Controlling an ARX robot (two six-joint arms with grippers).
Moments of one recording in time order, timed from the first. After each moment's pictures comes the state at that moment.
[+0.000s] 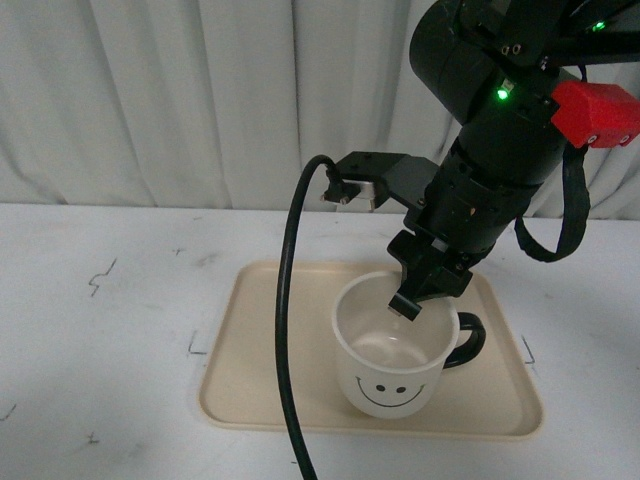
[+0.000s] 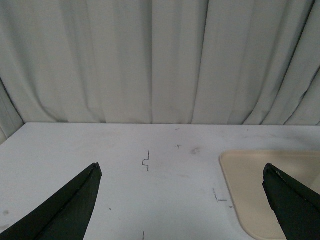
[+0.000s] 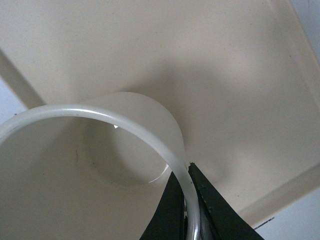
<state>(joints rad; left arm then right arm) 0.00 0.01 0.01 0.00 0.00 0.00 0.36 2.14 1.58 -0.70 -0.13 -0.60</state>
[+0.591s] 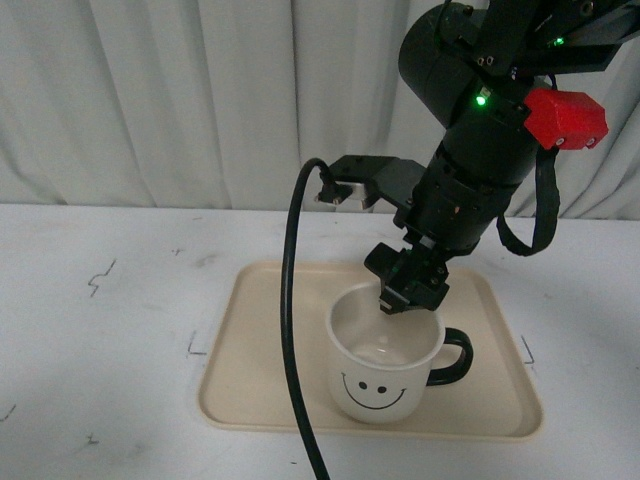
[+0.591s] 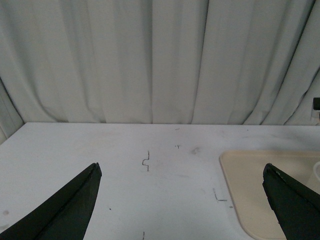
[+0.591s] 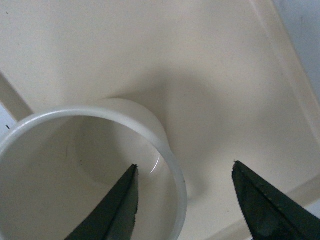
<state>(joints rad) 0.00 0.01 0.01 0.00 0.00 0.00 0.36 2.21 1.68 -0.73 -0.15 -0.62</state>
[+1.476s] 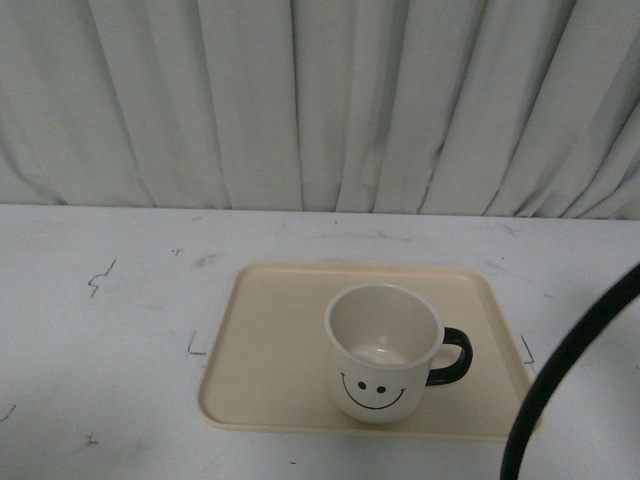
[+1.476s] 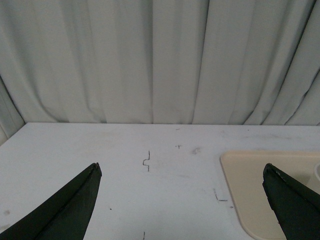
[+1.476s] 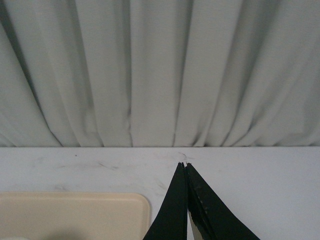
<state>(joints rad) 0.00 0.01 0.01 0.00 0.00 0.00 0.16 1.44 0.34 1.09 0.16 -0.02</state>
